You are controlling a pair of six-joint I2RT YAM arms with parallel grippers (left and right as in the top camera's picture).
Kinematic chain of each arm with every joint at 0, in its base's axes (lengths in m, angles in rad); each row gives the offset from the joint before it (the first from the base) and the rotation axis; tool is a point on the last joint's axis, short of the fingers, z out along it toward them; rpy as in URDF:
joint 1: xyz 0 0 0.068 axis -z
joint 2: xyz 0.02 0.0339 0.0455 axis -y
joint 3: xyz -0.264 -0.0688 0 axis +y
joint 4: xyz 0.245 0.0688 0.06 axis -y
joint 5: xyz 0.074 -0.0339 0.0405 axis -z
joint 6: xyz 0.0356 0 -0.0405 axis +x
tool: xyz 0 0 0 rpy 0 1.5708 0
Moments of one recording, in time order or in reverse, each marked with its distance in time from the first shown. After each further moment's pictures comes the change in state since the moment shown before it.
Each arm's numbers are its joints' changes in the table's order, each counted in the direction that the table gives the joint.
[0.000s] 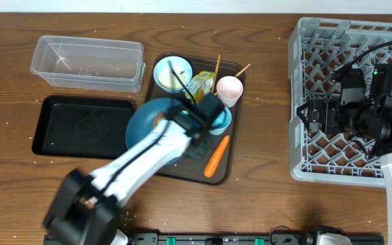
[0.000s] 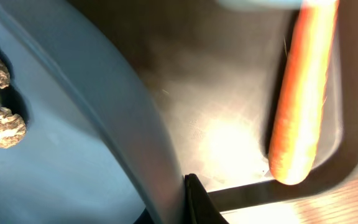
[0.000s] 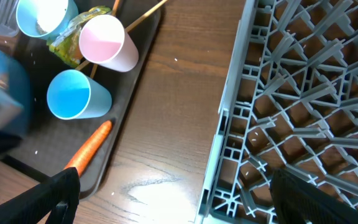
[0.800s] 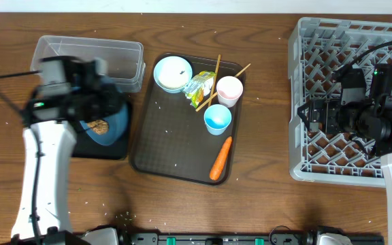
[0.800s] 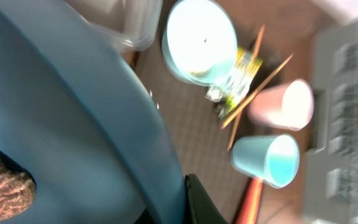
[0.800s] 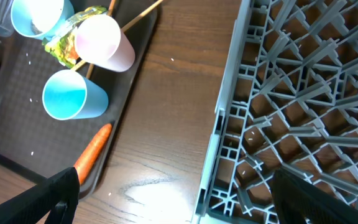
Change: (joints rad) left arm -0.902 0.242 -0.011 0.149 0.658 0.018; right arm 0.000 0.000 0.000 0.001 0.015 0.000
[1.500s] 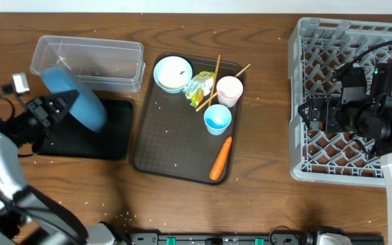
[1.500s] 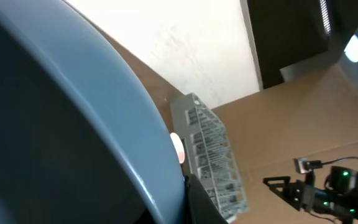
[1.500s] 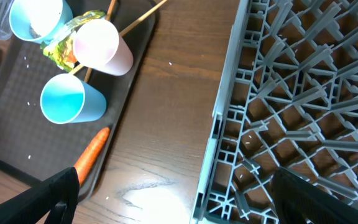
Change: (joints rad) left arm -0.504 -0.186 0.079 0.011 0.862 0.337; right arm 0.000 0.000 0.000 0.015 0.004 0.000
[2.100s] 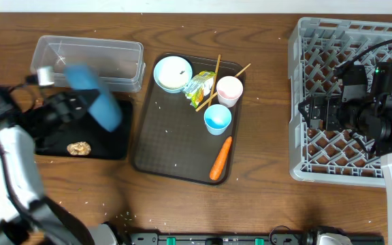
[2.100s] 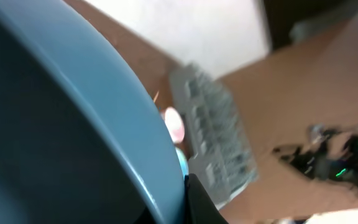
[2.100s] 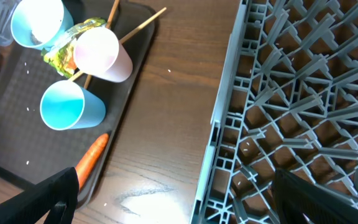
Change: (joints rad) left arm 0.172 0.098 0.002 0.006 -0.105 -0.016; right arm 0.000 0.000 0.000 0.026 0.000 0.000
